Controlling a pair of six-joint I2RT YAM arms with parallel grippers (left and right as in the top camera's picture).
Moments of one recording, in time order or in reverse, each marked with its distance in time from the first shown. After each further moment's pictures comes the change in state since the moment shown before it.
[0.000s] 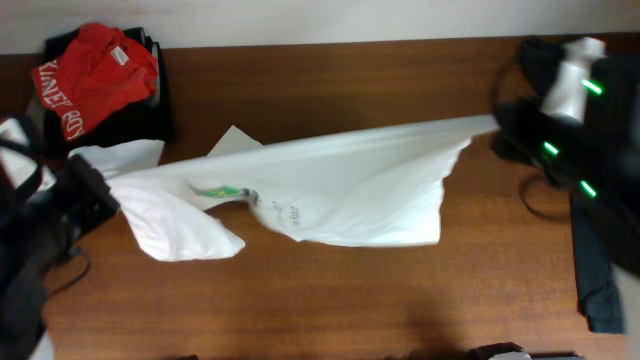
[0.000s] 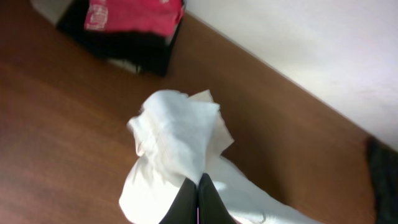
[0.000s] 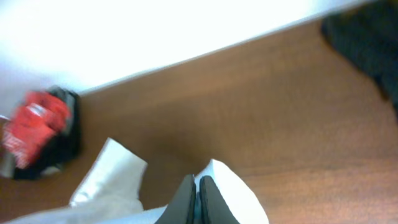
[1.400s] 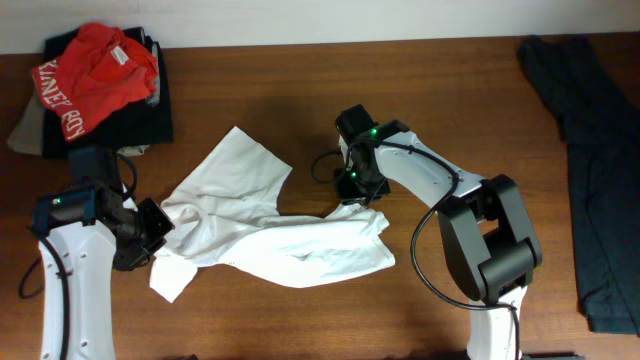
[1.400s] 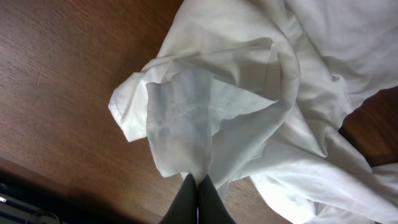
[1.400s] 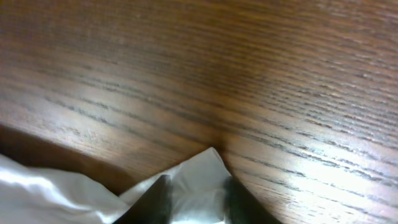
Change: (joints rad) left arm 0.013 0.149 -0.806 0.250 -0.070 -0.043; right arm 0.330 0.809 -0.455 0.410 -0.187 -0.135
